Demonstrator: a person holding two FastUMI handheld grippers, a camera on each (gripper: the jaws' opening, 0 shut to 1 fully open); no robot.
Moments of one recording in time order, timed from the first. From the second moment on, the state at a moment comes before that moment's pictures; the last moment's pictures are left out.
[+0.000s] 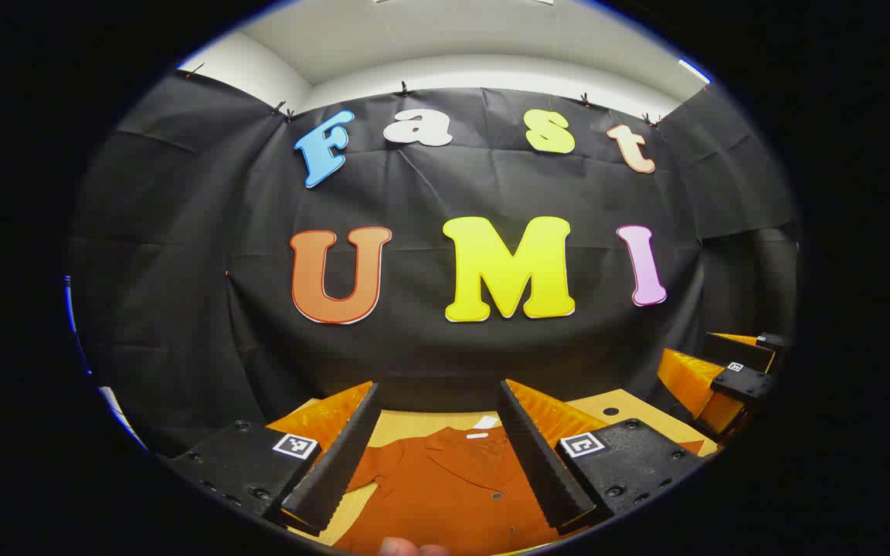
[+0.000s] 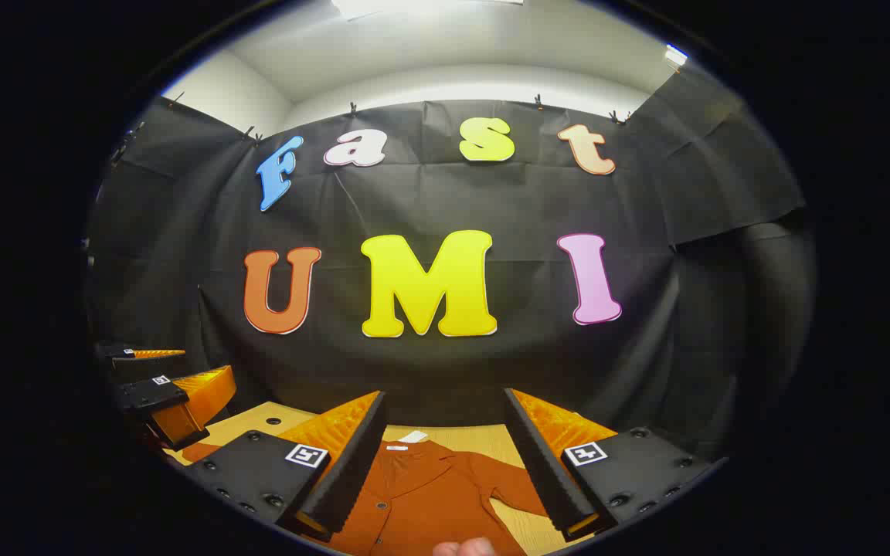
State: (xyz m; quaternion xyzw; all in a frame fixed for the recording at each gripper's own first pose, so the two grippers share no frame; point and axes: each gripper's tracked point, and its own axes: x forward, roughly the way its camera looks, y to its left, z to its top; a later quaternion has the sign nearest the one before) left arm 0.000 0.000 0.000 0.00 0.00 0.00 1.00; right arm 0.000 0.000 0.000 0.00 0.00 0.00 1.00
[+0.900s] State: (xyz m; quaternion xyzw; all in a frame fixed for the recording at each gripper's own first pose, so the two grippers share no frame) left arm 0.007 -0.007 -0.014 -0.01 0.02 -0.02 1.00; right arm 0.012 -0.010 -0.007 -0.01 0.01 -0.01 1.00
